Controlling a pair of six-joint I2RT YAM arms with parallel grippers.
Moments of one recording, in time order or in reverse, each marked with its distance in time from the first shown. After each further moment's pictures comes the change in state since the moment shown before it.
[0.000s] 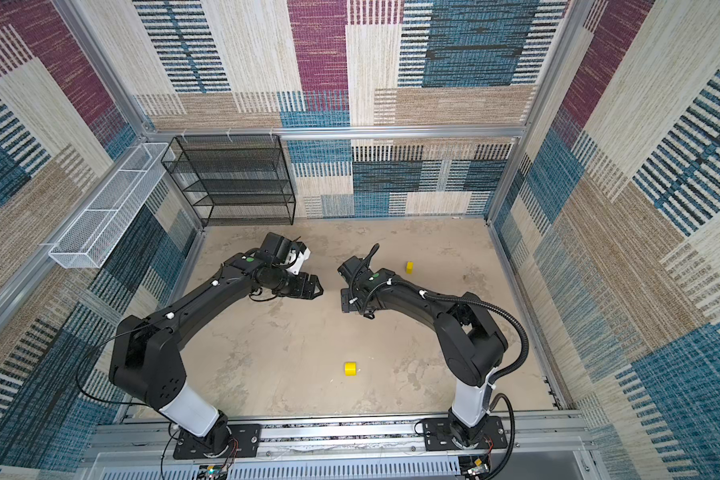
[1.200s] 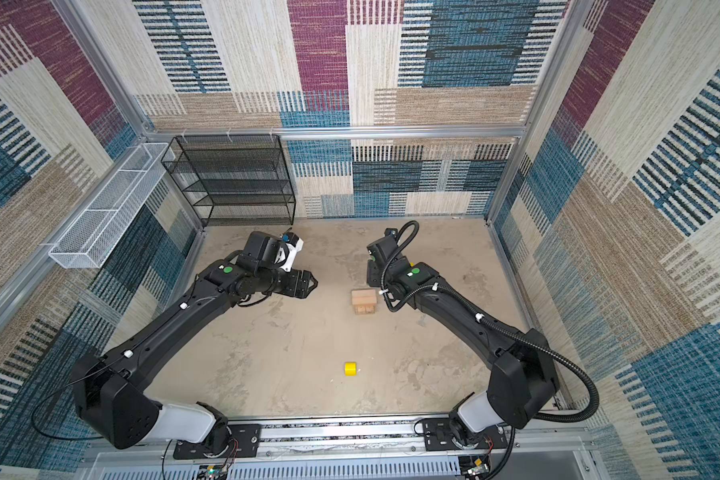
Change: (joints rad) left arm -0.077 -0.201 -0.005 -0.001 -0.133 0.031; right arm -0.158 -0.301 -0.060 0.086 0.097 -0.087
